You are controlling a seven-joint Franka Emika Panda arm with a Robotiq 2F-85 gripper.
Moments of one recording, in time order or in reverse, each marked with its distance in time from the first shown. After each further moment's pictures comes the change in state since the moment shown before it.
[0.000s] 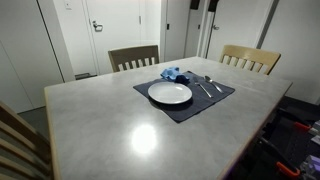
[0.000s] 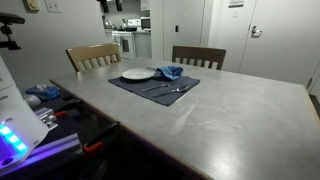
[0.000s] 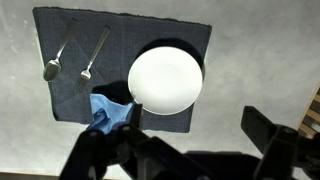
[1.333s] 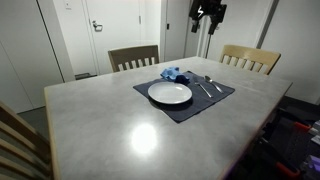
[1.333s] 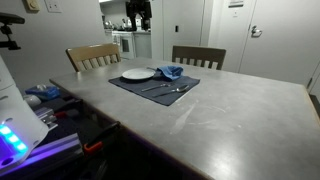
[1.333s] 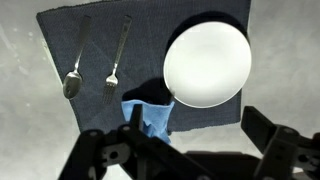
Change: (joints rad) arm -0.048 0.190 -0.205 -0.005 0.042 0.179 -0.057
